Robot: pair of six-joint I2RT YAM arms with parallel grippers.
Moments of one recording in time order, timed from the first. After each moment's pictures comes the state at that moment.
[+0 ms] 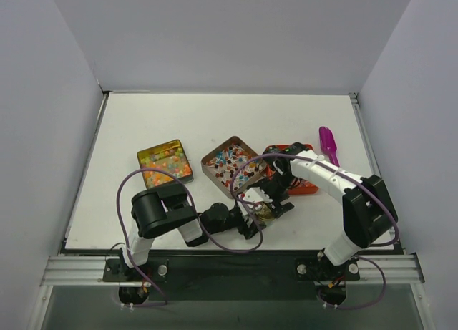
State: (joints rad) left arm -1.14 2.02 0.50 1.29 0.07 -0.06; right arm 0.58 1.58 1.05 -1.11 -0.50 -1.72
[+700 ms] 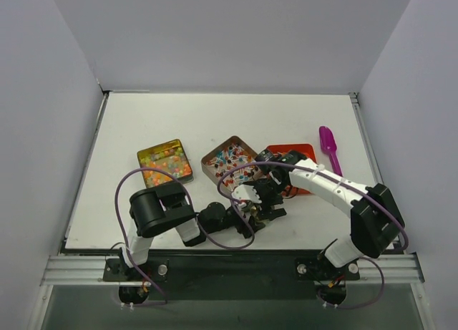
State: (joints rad) left arm -1.13 2.00 0.47 1.32 0.07 -0.20; right arm 0.70 1.54 1.02 -0.98 -0.41 -1.26
